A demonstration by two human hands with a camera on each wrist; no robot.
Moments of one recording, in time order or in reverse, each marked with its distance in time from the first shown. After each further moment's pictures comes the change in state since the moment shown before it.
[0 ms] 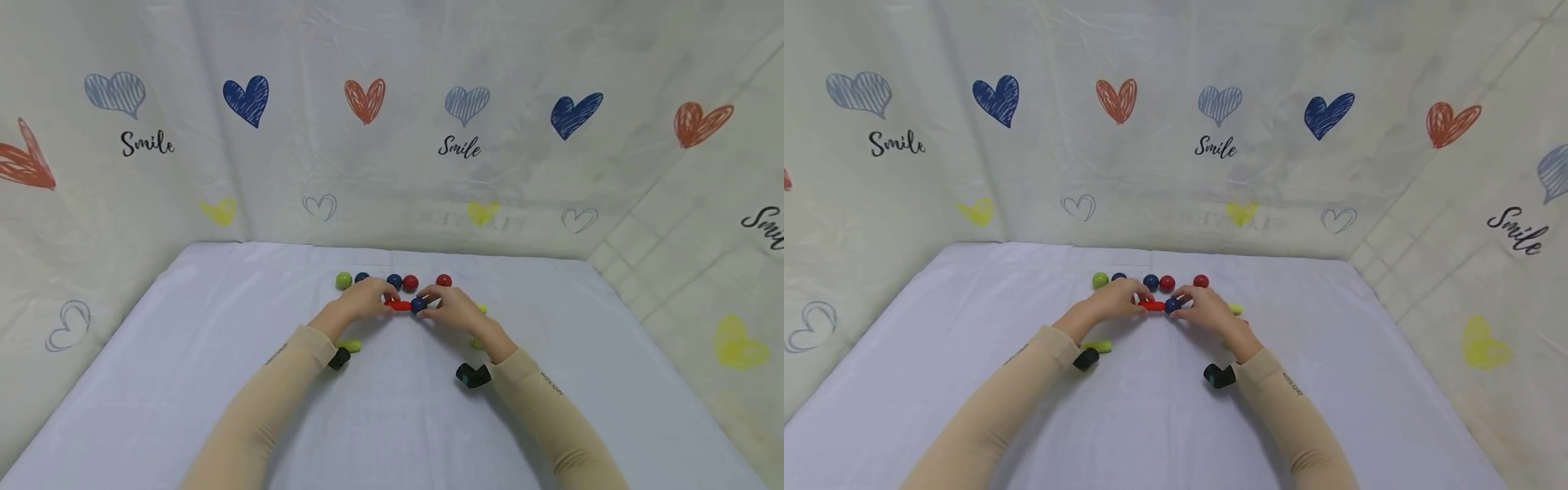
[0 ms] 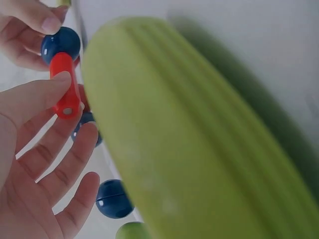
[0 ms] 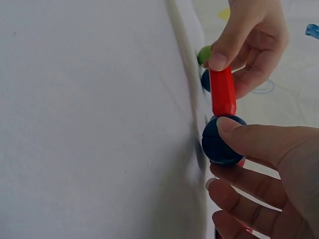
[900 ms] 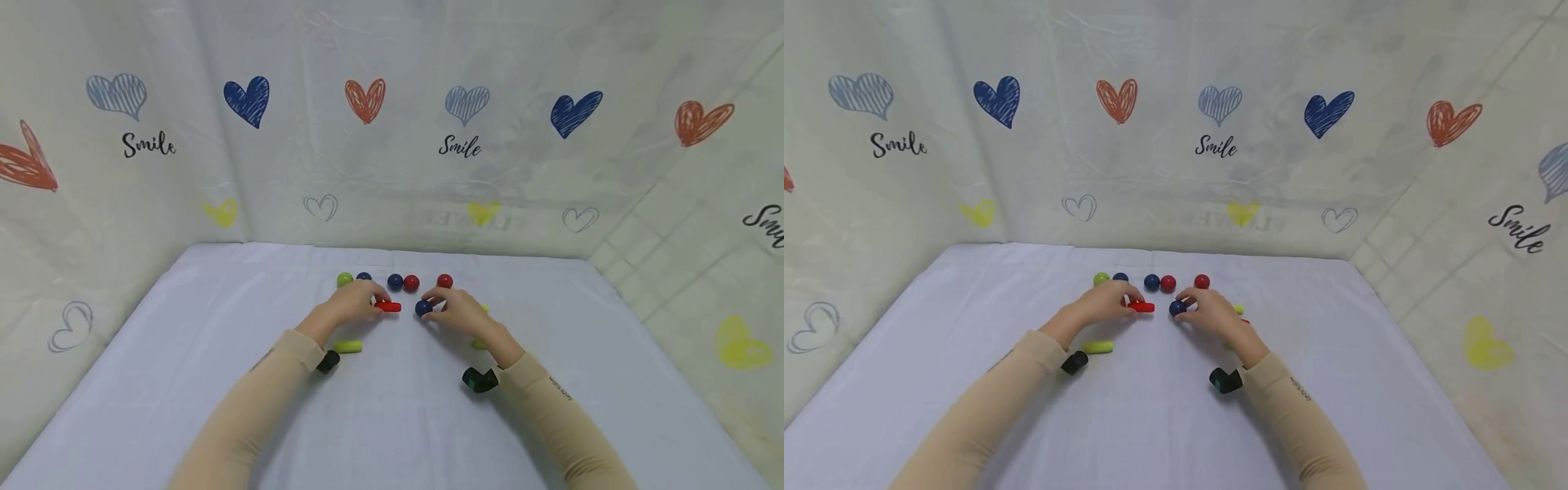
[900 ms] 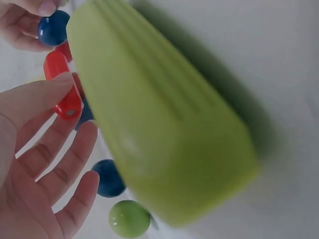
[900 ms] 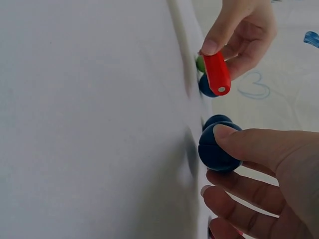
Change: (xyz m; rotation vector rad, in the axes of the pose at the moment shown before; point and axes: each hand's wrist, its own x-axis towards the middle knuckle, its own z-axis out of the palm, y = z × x) left_hand -0.016 -0.010 -0.007 -0.008 0.014 0.004; right_hand -0.009 -0.005 -0.001 -0.044 0.007 0.069
